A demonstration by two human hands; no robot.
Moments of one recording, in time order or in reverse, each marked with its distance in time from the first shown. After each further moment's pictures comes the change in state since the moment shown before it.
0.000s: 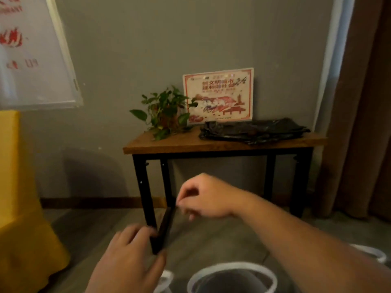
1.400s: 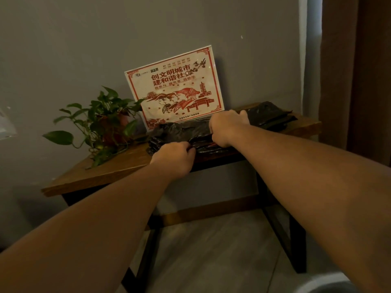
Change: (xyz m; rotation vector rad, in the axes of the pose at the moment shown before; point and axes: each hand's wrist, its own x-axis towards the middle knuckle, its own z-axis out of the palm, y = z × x) left_hand 0.434 0.178 0.057 0.009 -0.002 0.123; right_hand 0.148 0.191 -0.294 -0.870 0.615 0.367
